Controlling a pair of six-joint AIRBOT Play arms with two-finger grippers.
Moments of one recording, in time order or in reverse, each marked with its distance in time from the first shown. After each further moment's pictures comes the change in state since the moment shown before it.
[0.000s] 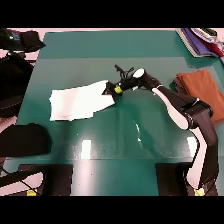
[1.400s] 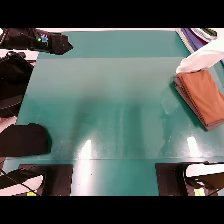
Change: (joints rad) left arm -0.201 0.000 0.000 -0.010 0.038 -0.016; right arm -0.934 0.509 0.213 -0.419 0.103 0.126
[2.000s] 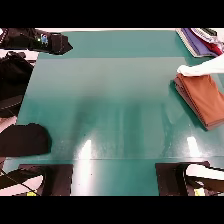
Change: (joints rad) left arm 0.000 0.000 0.000 0.000 -0.003 0.003; right arm -0.111 0.195 -0.210 -0.142 0.192 -0.033
